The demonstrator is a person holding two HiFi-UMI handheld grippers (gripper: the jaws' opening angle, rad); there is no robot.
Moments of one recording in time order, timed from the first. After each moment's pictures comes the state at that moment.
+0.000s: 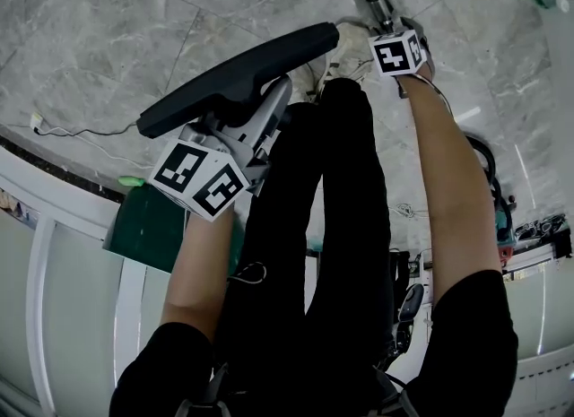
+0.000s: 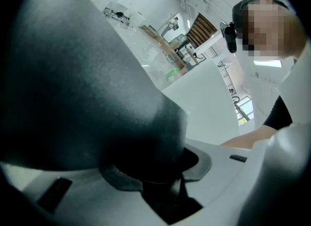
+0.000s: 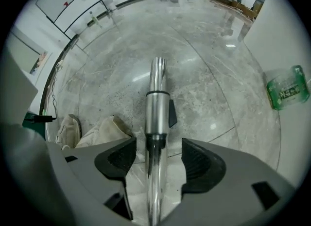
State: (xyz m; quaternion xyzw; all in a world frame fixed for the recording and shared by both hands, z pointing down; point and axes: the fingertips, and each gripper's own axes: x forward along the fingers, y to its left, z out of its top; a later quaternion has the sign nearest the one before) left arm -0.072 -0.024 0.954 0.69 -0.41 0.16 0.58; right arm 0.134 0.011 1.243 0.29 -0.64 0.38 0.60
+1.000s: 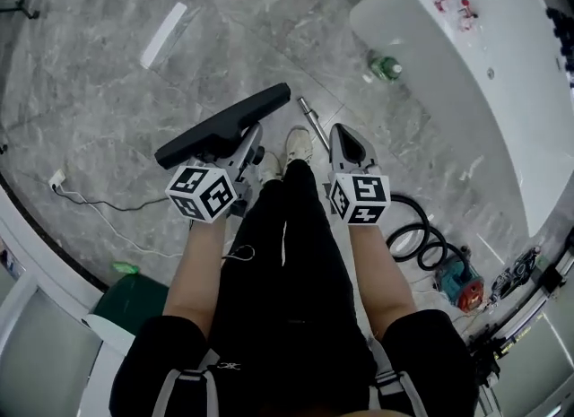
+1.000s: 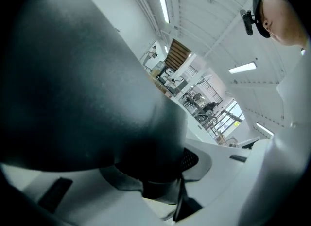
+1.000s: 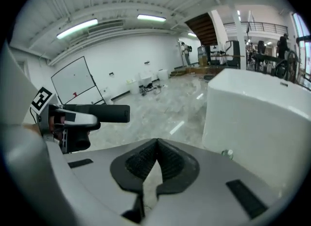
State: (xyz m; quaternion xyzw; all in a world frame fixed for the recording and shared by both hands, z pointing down) left arm -0.081 -0.117 0.599 0.77 -0.44 0.06 0.45; right arm 0.088 -0.108 0.618 0.53 -0.76 0.31 0.22
